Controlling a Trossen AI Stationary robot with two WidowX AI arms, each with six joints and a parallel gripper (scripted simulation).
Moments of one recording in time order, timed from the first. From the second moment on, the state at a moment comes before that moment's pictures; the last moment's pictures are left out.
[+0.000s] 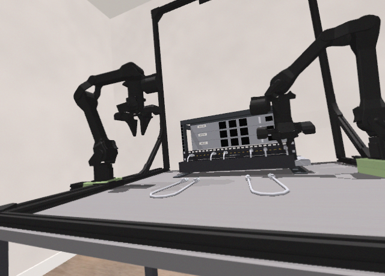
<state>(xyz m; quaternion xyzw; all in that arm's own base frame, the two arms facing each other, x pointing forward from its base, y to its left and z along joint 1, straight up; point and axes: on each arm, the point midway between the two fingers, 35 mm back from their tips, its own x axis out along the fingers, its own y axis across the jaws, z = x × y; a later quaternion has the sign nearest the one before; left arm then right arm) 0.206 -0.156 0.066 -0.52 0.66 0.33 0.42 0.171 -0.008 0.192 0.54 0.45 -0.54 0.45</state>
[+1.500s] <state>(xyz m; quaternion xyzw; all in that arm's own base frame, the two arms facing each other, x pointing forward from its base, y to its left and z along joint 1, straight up) 0.206 -0.156 0.066 -0.52 0.66 0.33 0.42 0.171 -0.008 0.192 0.54 0.45 -0.54 0.45</state>
